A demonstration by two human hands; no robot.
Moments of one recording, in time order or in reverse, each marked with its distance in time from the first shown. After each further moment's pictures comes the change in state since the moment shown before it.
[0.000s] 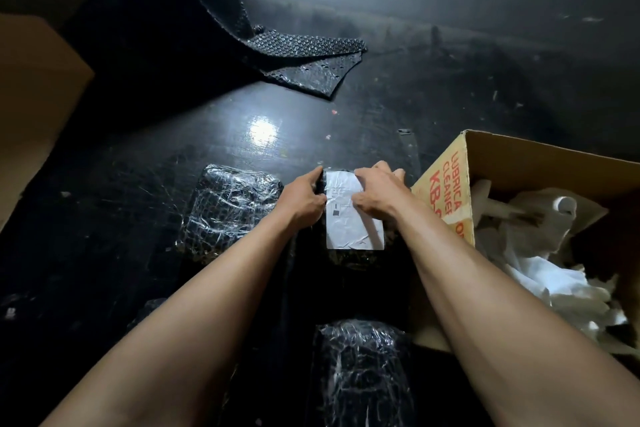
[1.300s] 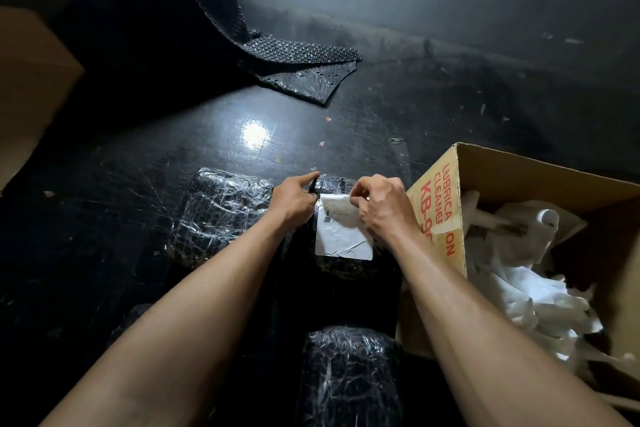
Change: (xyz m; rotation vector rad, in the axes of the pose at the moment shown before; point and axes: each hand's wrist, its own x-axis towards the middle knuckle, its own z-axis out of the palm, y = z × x) left_hand 0.010 -0.003 0.000 -0.210 0.055 -0.054; right_hand -0.021 0.014 0.008 0.216 0.348 -0.171
